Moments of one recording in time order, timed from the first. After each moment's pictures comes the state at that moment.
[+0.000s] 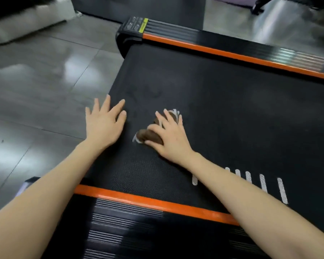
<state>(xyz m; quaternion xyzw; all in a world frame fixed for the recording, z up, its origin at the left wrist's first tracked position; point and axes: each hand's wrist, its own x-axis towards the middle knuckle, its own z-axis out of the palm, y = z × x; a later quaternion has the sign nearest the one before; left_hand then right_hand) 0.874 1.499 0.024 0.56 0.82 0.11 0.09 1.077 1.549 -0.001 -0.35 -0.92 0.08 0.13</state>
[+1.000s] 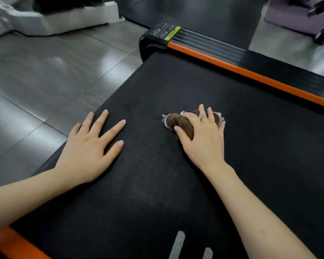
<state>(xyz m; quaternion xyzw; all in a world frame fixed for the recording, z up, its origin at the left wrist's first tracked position) 0.897 1.501 -0.012 0.54 0.84 0.07 0.02 1.100 1.676 -0.001 -0.44 -0.88 0.08 0.14</state>
